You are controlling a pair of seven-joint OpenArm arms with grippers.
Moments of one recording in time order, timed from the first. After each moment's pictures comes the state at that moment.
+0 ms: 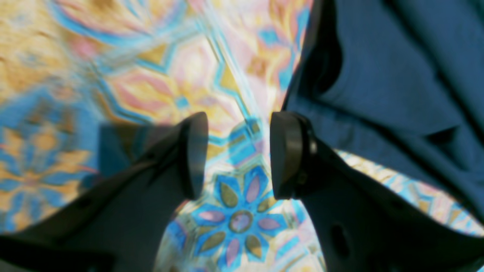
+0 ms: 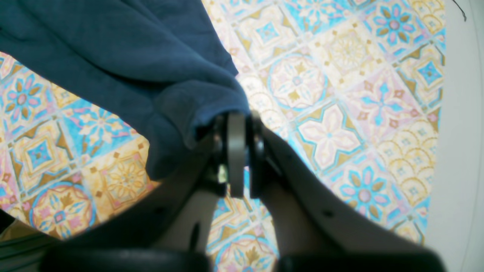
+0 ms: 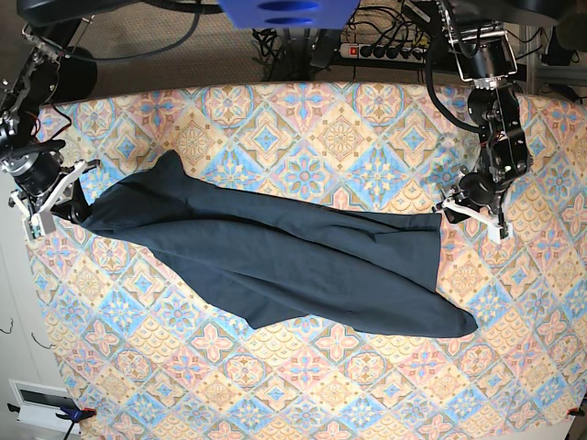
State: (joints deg) left arm 0.9 -15.2 -16.8 81.8 -28.8 -0.5 48.5; right arm -10.9 26.7 35.6 109.2 45.8 35.8 -65.5
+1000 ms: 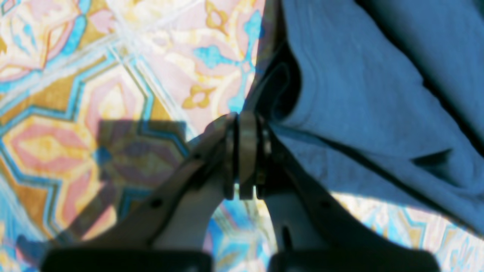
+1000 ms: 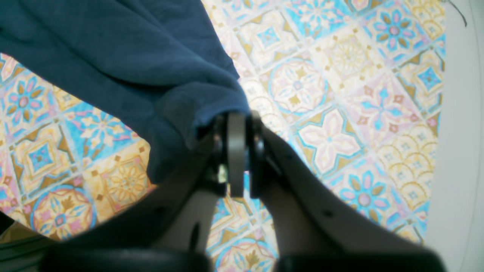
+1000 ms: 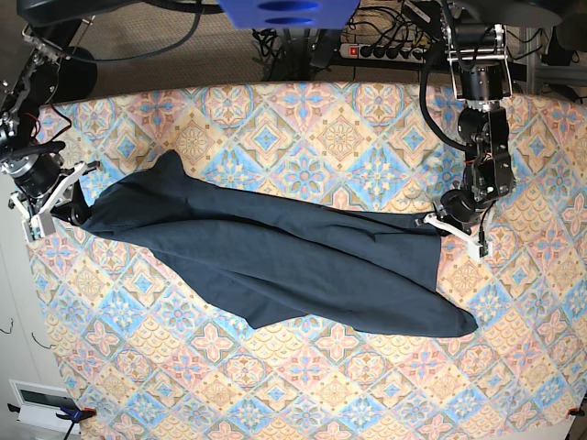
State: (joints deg) left arm -3.3 -16.6 -8.3 77.8 -30.4 -2.6 47.1; right arm -10.4 26.7 35.7 109.2 45.8 35.8 -65.5
